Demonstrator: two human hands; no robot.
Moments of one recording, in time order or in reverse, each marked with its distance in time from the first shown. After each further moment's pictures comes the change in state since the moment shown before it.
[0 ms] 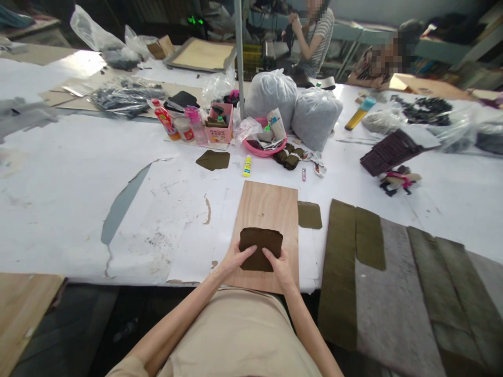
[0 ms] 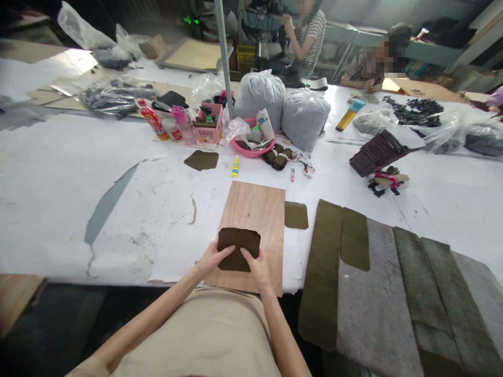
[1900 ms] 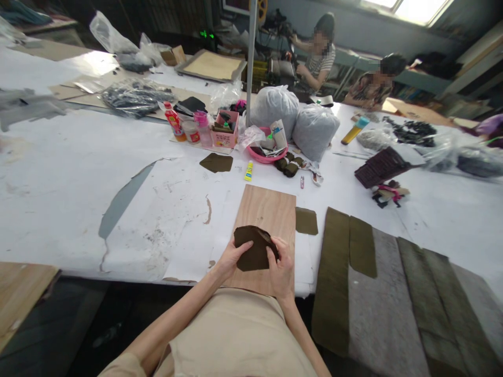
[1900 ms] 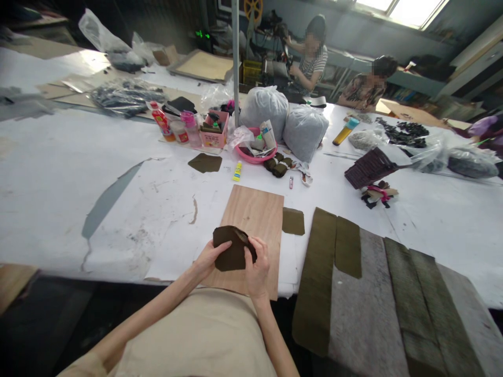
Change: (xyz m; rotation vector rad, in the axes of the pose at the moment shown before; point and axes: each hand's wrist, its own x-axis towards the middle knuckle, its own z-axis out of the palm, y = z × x) left_hand -0.010 0.016 0.007 -0.404 0.126 -0.092; right_hand -0.018 -0.035 0.008 -0.489 0.170 -0.585
